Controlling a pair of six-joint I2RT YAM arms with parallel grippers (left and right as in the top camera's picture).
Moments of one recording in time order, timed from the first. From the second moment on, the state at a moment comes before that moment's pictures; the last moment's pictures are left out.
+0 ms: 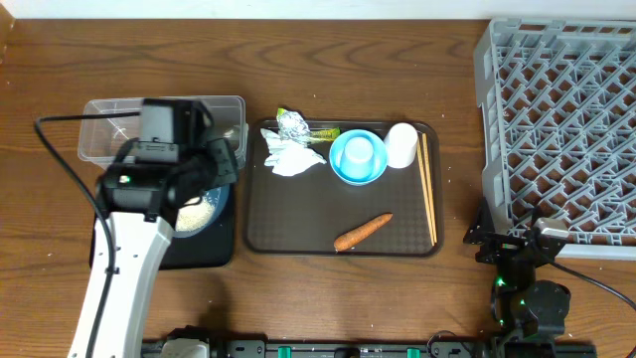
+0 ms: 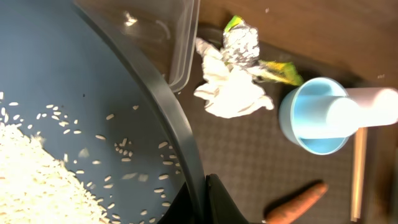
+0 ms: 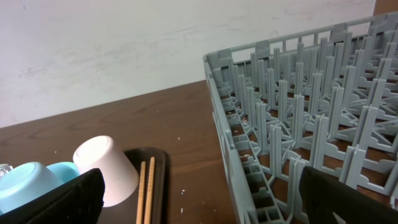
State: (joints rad) left arm -0.07 1.24 1.19 -0.95 0.16 -0.36; right arm -0.01 0.02 0.01 -0.07 0.06 0.24
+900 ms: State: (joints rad) left arm 0.31 1.25 1.19 -0.95 0.62 -0.24; right arm -0.01 0.02 0.01 -0.07 0.06 0.24
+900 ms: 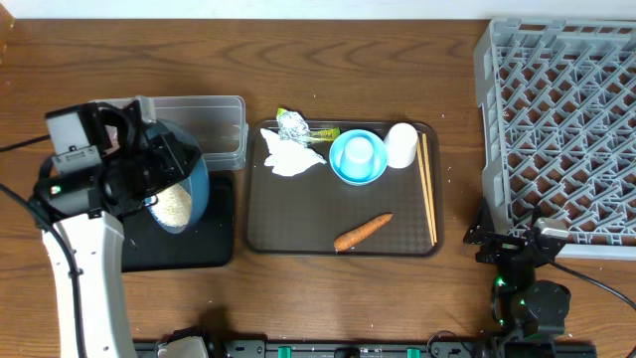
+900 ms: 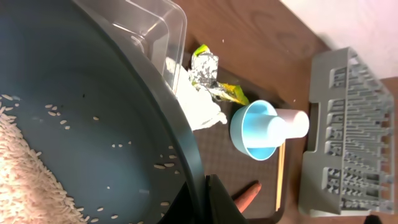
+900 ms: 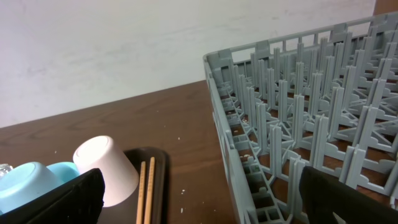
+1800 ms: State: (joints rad) left arm 0.60 1.27 0.91 -0.72 1.08 -0.22; right arm -0.01 0.02 0.01 -0.07 0.06 0.24
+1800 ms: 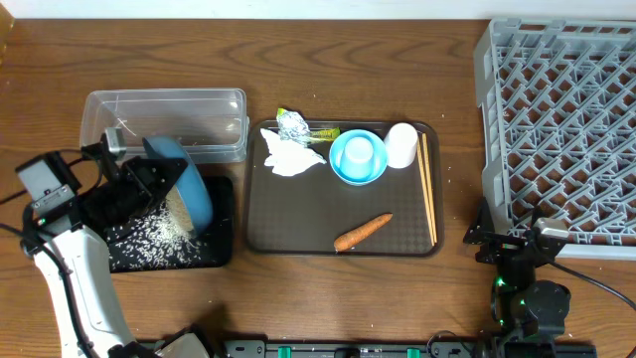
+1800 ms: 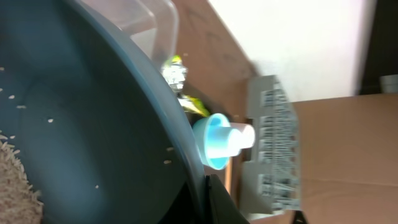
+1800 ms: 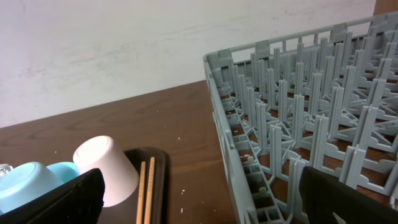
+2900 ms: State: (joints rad) left arm 0.84 1.27 0.91 -0.79 1.47 -0.22; right arm -0.01 0.02 0.01 -0.07 0.06 0.24
